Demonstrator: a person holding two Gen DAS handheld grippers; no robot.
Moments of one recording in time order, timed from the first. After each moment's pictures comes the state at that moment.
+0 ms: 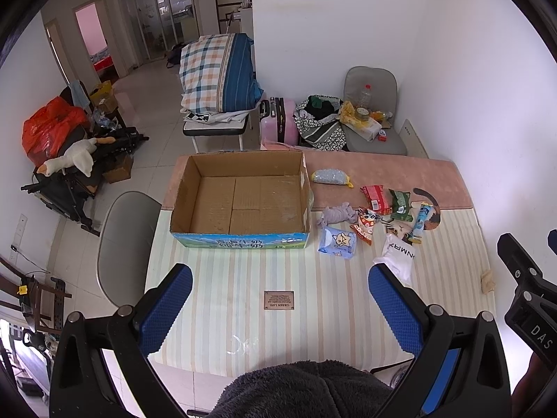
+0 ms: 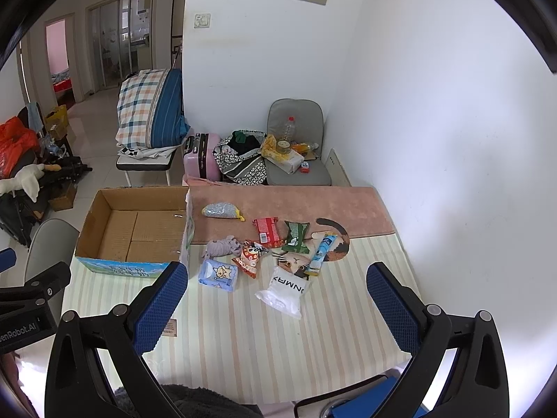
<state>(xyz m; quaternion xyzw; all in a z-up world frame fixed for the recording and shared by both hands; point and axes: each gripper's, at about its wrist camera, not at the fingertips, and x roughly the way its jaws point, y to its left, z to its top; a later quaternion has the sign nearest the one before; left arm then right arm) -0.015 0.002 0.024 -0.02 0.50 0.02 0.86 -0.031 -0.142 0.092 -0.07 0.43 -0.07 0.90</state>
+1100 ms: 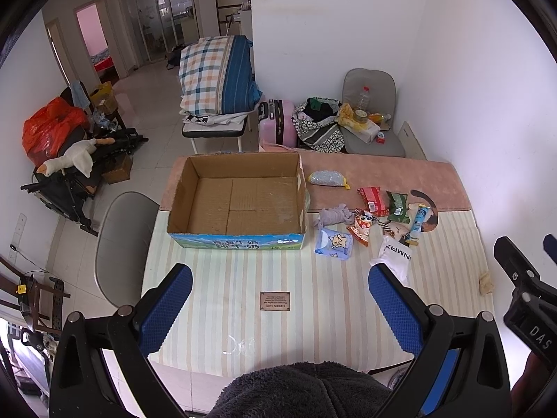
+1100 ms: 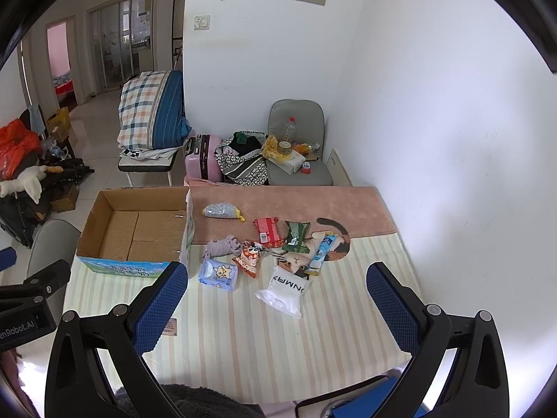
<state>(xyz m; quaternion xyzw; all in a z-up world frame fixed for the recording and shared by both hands) -0.011 -0.001 0.024 -0.03 0.50 0.02 0.86 -0.035 -0.144 0.090 -0.06 0.43 -0.06 0.90</state>
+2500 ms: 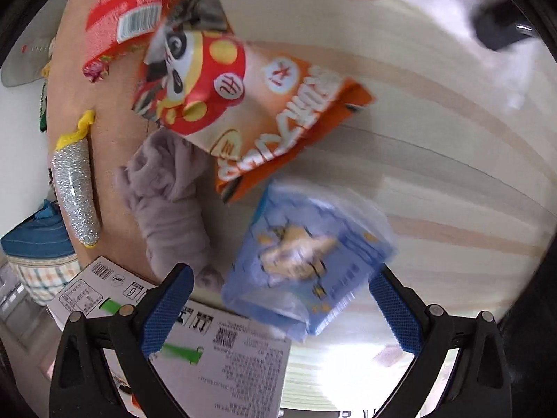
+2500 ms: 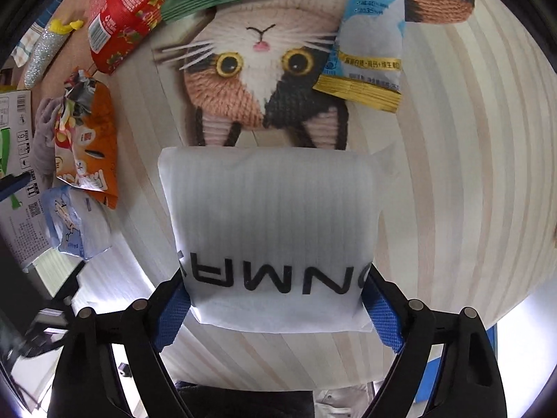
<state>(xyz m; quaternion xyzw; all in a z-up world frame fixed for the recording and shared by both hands) 0.185 -0.211 -0.412 0.56 0.63 -0.29 0.46 0.165 -0.334 -0.435 0.14 0.81 -0.04 0.57</state>
